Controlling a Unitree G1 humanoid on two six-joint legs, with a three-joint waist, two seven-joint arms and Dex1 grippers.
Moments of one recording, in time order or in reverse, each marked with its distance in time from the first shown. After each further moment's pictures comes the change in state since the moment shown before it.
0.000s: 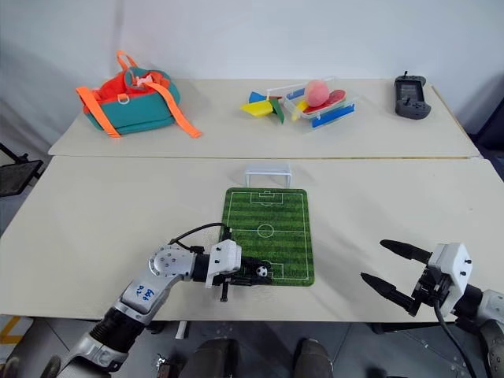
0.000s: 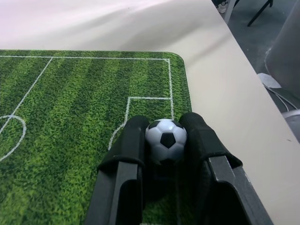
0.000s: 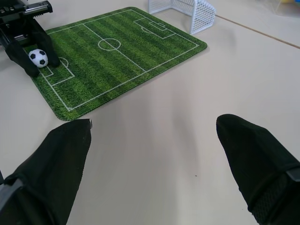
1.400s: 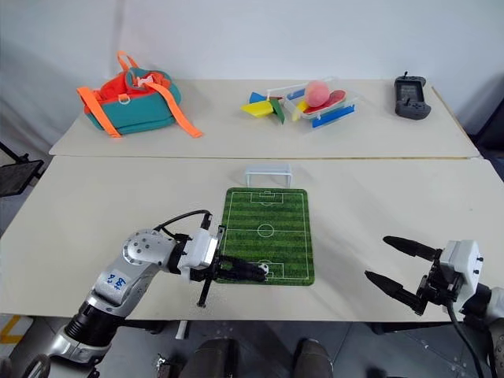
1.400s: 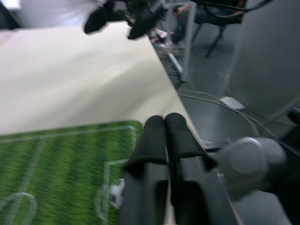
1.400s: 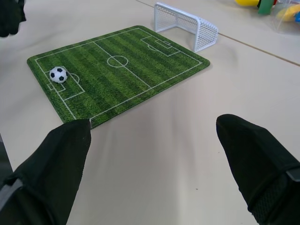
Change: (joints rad) left arm -0.018 0.113 0.060 -0.200 -0.249 0.097 -0.223; right arm -0.015 0.011 -0.040 0.009 0.046 0.014 0.067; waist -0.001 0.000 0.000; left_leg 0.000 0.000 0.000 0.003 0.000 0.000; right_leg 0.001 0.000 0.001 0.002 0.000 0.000
